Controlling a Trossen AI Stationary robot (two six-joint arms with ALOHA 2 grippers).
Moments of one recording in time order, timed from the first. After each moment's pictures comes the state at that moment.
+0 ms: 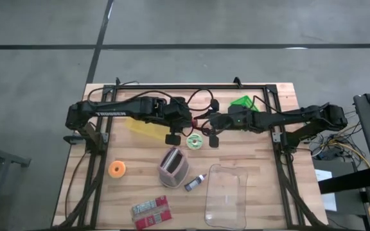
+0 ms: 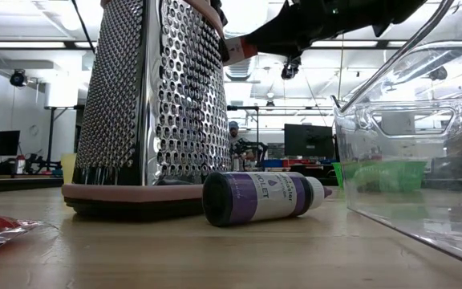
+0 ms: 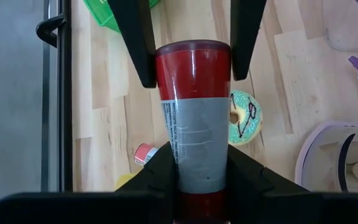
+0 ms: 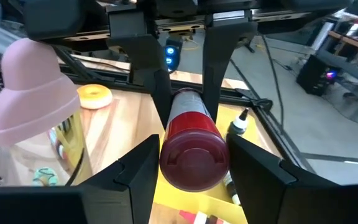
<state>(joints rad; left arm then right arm) 0.05 1.74 1.69 -0.96 -0.20 0.30 -0.07 1.36 0.83 0.30 0.02 -0.16</state>
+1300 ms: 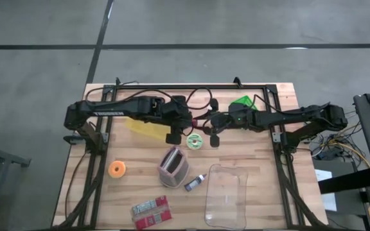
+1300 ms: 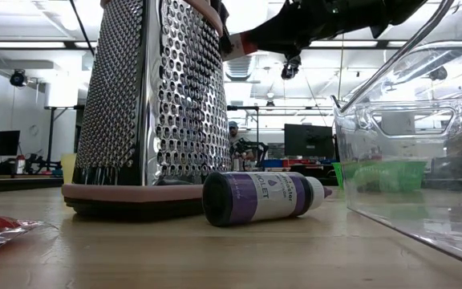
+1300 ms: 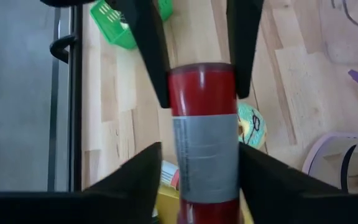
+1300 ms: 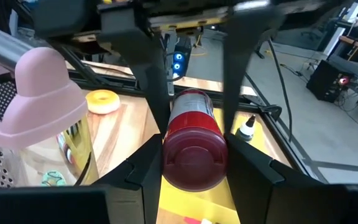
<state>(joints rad) 0.05 1.72 1.69 -0.92 -0.20 0.33 -0.09 1.36 0.83 0.32 -0.03 -0.16</state>
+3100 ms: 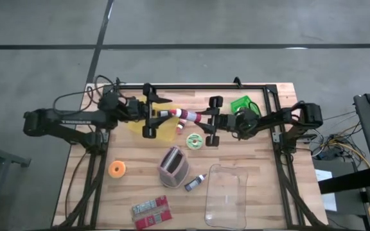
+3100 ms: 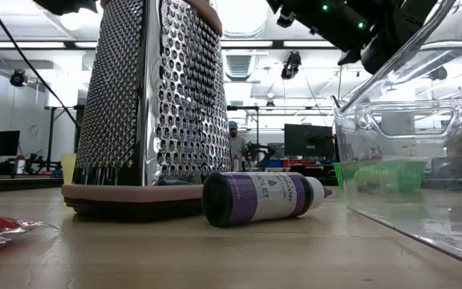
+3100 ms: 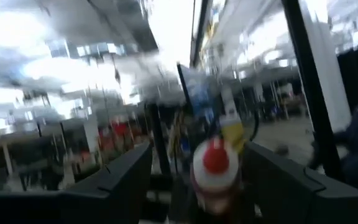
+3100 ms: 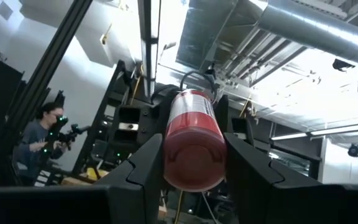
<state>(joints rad) 0.16 1.14 0.76 0.74 0.22 0.19 -0.09 1.66 0.71 1.57 -0.16 -0.24</state>
